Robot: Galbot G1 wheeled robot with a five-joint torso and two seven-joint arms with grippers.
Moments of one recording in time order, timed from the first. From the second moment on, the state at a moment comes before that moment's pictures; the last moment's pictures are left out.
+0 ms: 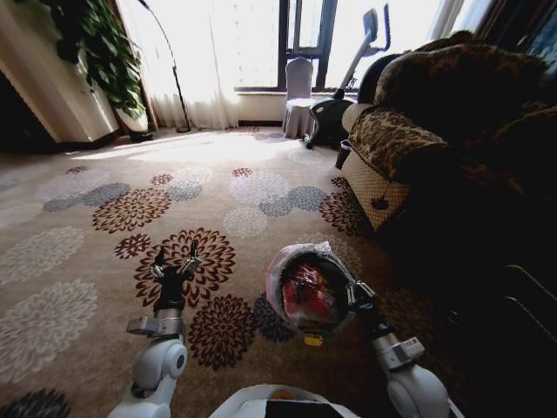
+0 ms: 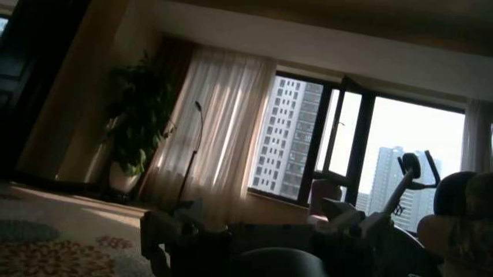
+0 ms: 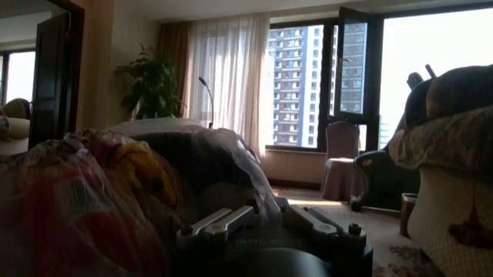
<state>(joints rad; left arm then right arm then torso) 1.58 -1.36 -0.65 -2.11 -0.46 -0.31 -0.10 -1.68 1.07 0.46 2.15 0.30 0.28 -0.02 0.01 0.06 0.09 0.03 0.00</state>
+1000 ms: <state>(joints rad) 1.56 -1.38 -0.63 -2.09 -0.45 -0.31 -0.10 -1.71 1.08 0.48 2.15 0.30 0.28 -0.02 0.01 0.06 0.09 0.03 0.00</state>
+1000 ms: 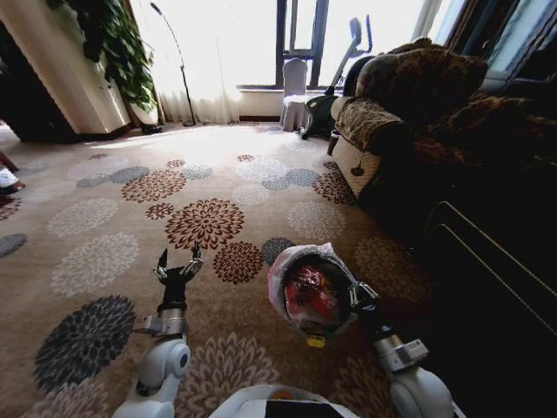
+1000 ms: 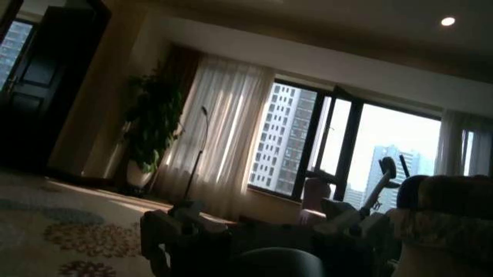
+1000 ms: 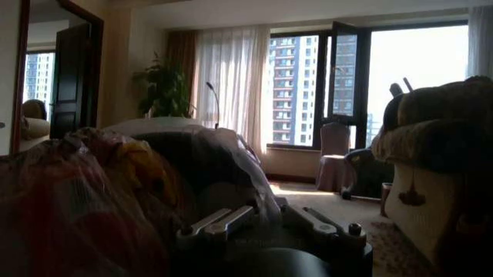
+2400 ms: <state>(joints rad) 1.57 -1.38 -0.62 -2.08 -0.45 -0.31 -0.08 -1.77 1.09 0.51 2.17 0.27 0.29 -0.02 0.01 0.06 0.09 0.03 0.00</state>
